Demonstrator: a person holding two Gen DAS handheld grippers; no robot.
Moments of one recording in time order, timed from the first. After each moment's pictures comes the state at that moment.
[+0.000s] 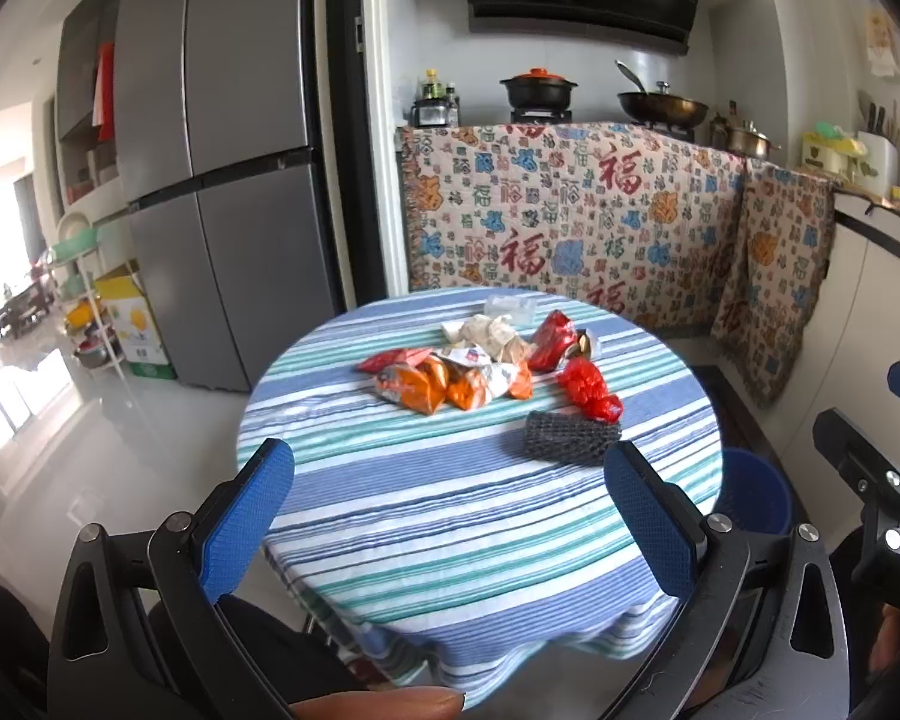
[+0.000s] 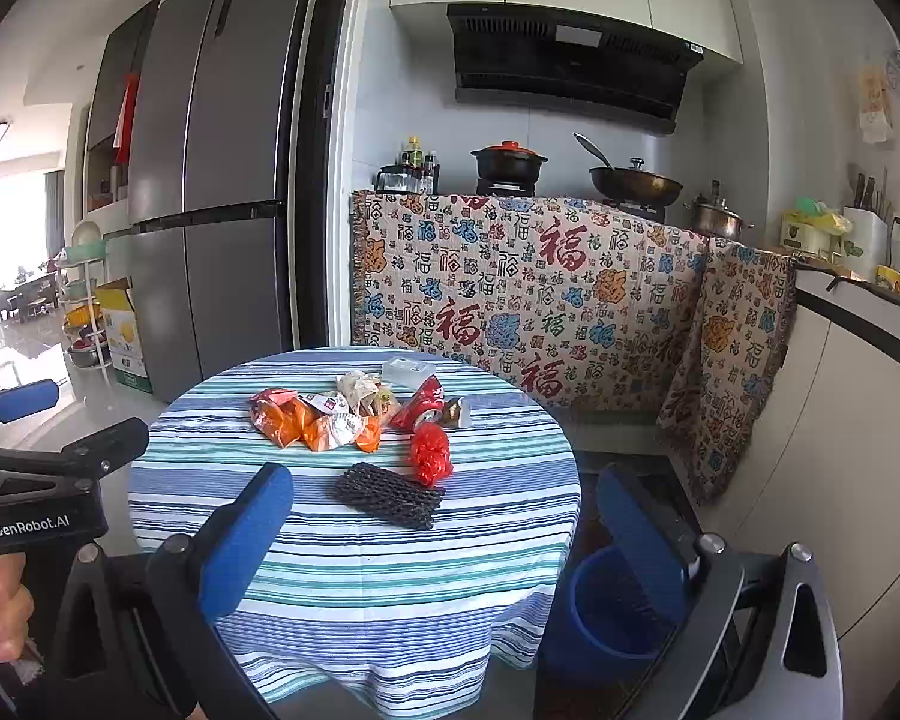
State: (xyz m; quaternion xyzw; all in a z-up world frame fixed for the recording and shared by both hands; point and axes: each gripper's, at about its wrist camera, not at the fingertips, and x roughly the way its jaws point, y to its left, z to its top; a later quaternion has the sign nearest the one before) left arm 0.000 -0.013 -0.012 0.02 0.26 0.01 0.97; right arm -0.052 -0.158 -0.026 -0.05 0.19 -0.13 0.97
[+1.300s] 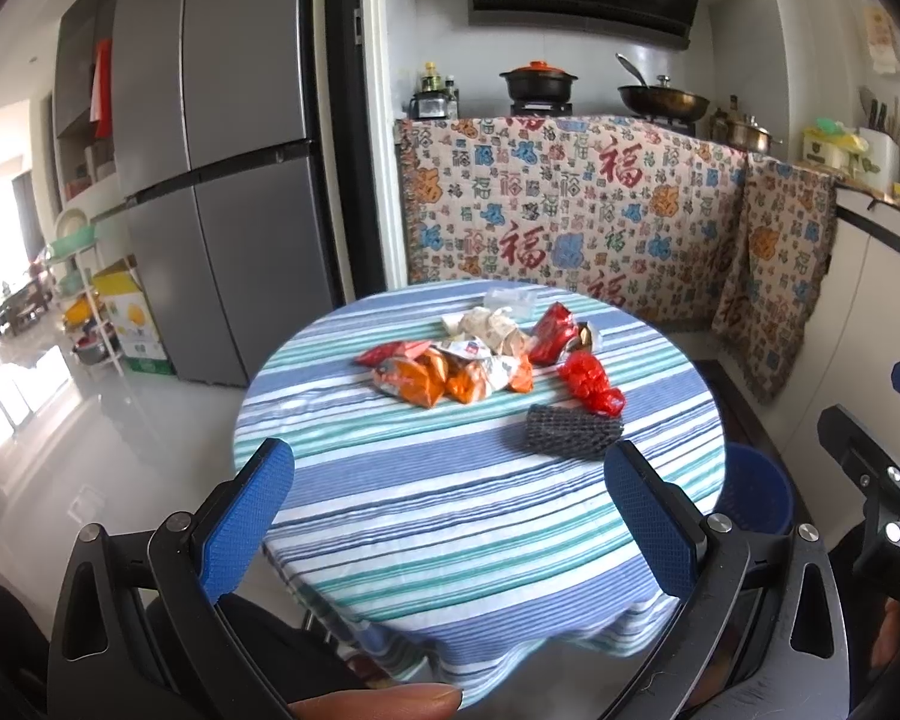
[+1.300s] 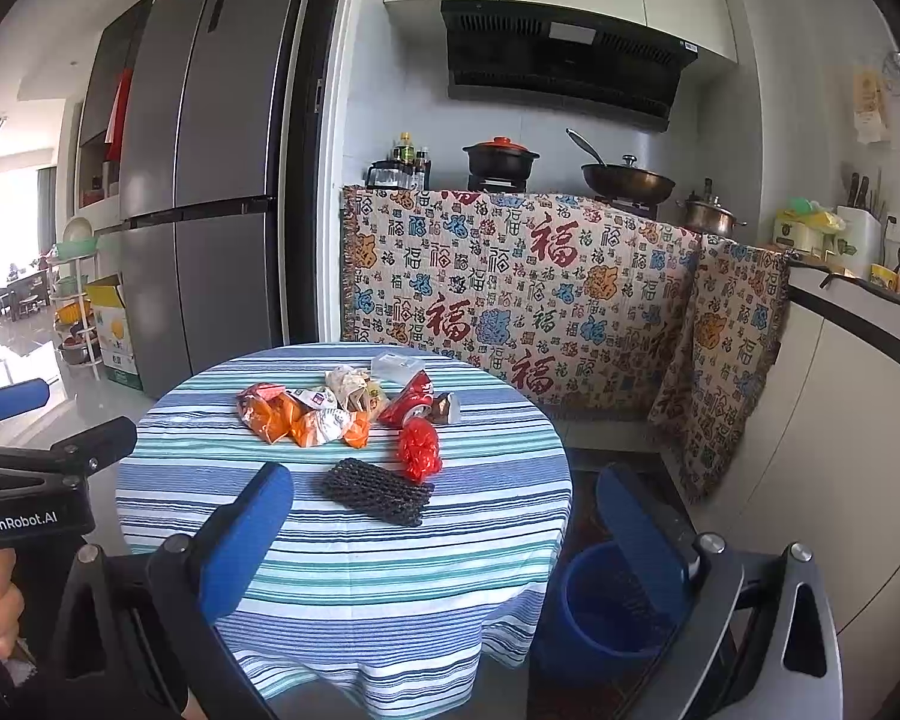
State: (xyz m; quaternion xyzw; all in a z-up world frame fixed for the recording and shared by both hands) left arm 0.002 -0.013 -0.020 0.02 0.26 0.00 0.96; right arm -0.052 -0.161 -0.032 -0.05 0.20 -0.13 0.97
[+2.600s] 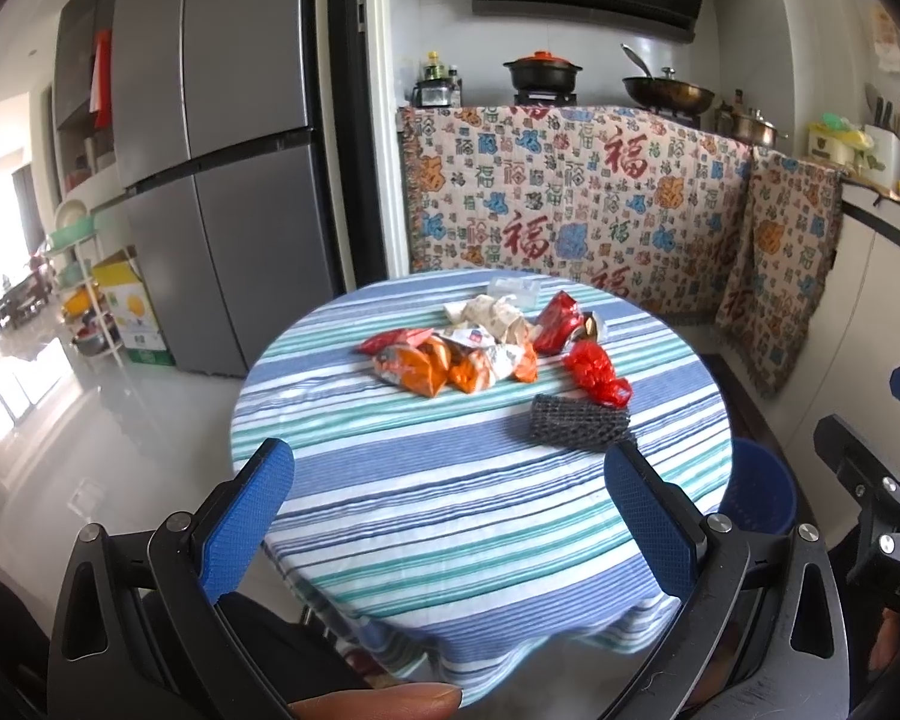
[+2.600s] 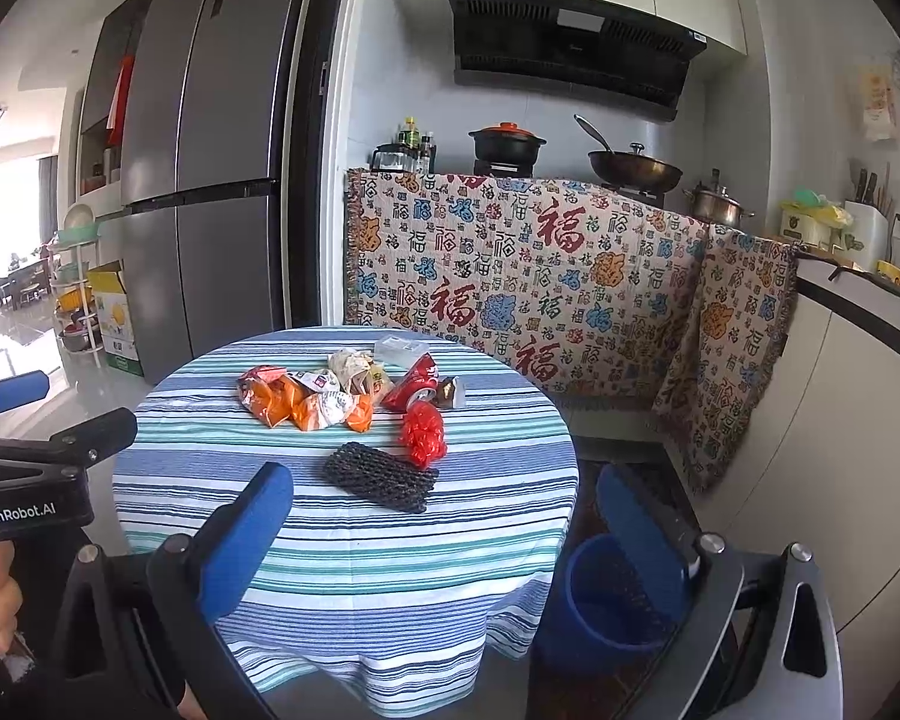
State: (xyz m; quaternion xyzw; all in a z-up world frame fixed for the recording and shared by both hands) left arm 0.009 -0.011 -0.026 0.02 0.27 0.01 0.96; right arm -0.045 -0.159 -0.043 -0.05 0.21 -0.13 0.97
